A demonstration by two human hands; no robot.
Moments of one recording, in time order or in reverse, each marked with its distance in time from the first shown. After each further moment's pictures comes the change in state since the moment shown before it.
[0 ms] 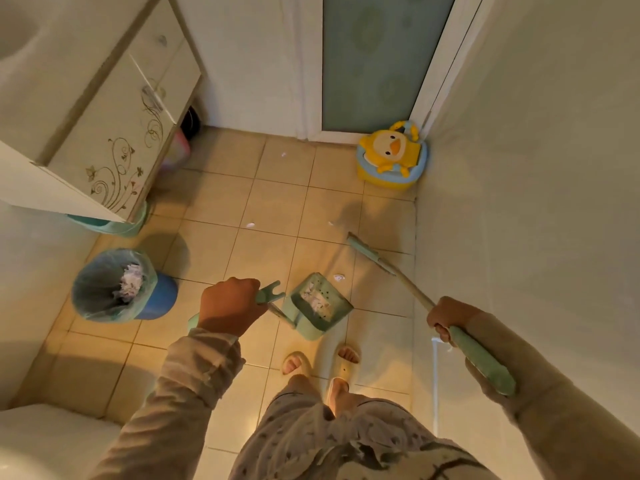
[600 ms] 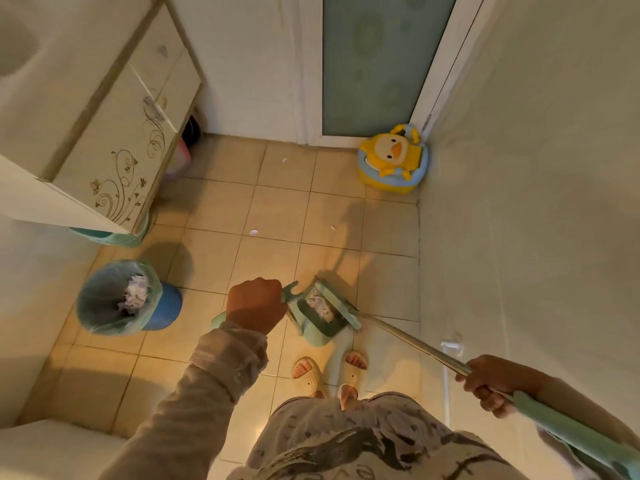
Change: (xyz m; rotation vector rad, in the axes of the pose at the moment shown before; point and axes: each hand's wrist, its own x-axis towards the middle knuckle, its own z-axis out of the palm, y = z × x) left_hand 0.023 0.006 -0.009 0.059 -0.004 0.080; right_hand -0.037 0.047 0.004 0.180 -0.358 0.183
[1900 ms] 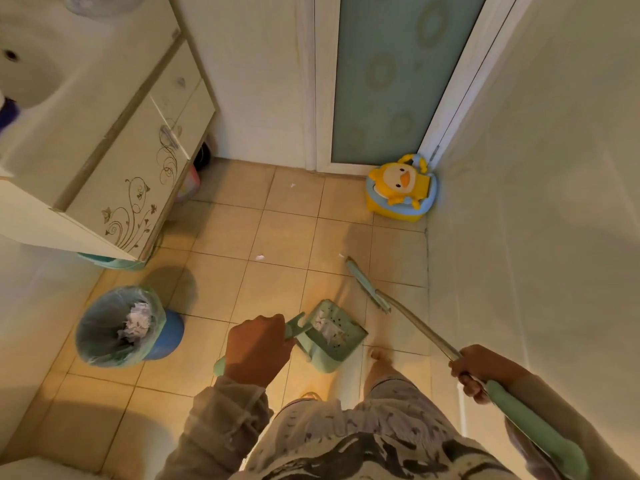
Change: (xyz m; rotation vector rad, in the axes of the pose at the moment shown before) left_hand 0.011 -0.030 0.001 -0.152 0.044 -0.039; right_hand 0.014 -0.089 0.010 0.087 0.187 -0.175
